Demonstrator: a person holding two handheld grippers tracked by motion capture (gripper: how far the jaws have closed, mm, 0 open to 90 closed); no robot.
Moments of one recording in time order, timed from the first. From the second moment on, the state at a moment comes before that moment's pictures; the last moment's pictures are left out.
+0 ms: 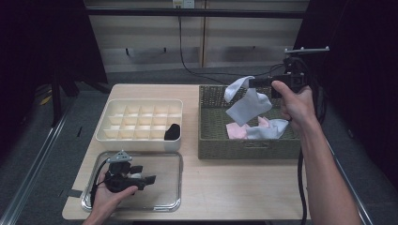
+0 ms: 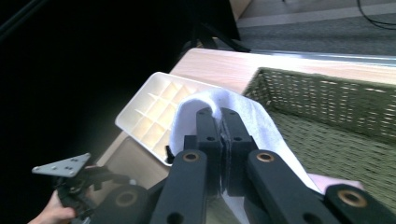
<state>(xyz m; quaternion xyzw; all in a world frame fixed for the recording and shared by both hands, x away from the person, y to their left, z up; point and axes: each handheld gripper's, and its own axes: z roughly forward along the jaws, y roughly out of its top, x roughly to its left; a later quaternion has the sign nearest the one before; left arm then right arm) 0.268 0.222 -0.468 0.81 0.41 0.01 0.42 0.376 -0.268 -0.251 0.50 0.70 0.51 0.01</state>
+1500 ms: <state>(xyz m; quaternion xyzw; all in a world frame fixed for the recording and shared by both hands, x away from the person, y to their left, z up) 0.270 0.217 -0.467 0.81 0.41 0.01 0.42 0.283 -0.257 -0.265 0.46 0.71 0.53 0.00</state>
